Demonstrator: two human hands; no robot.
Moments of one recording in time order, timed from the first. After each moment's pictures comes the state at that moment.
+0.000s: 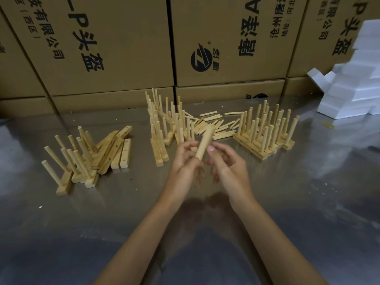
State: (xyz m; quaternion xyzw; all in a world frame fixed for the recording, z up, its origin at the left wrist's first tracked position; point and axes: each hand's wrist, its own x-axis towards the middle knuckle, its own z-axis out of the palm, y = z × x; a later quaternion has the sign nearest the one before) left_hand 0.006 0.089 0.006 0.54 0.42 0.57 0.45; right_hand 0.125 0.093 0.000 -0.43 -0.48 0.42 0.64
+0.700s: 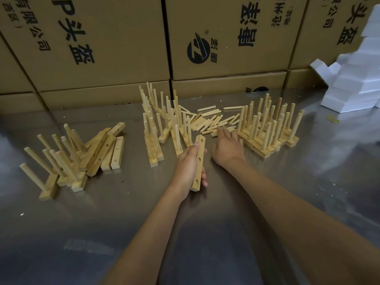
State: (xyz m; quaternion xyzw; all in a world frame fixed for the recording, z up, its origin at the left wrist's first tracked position) left_hand 0.025 0.154 -0.026 0.45 0.50 0.48 0.56; right_hand 0.157 0.226 -0.033 -0.70 -0.69 0.03 0.19
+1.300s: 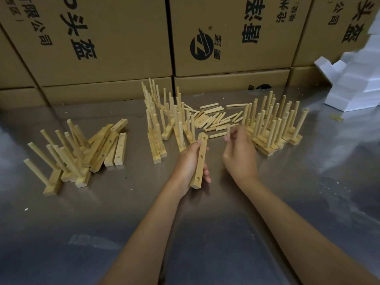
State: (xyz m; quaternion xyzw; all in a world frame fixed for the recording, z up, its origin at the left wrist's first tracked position) left_hand 0.017 0.157 -0.022 0.42 0.47 0.46 0.62; right_hand 0.156 0.169 -0.031 -0.59 -0.62 0.03 0.51
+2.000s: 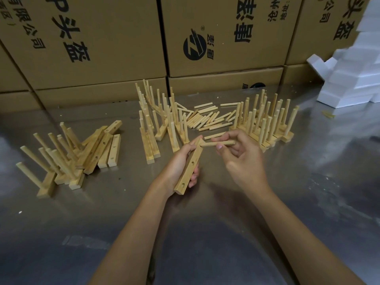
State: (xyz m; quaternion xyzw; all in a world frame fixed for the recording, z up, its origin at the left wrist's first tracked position) left_hand 0.006 0.152 -0.021 0.49 0.40 0.39 0.67; right_hand 0.168 0.116 -0.007 -0.43 -0.58 0.30 0.62
